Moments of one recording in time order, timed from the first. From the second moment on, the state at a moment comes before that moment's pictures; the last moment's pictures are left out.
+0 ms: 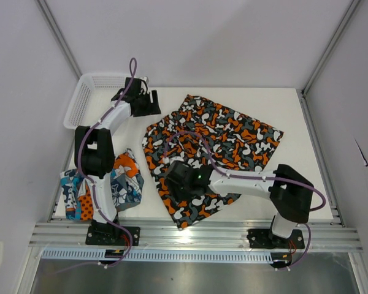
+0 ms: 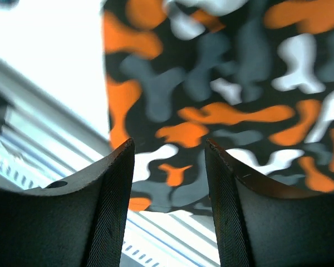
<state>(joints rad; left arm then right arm) -0.16 2.04 1.68 -0.44 0.14 -0.25 1.16 1.70 1.16 -0.49 0.08 0.59</state>
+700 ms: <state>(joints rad) -0.16 2.04 1.67 -0.44 0.17 -0.25 1.42 1.88 1.26 -0.63 0.24 0.58</state>
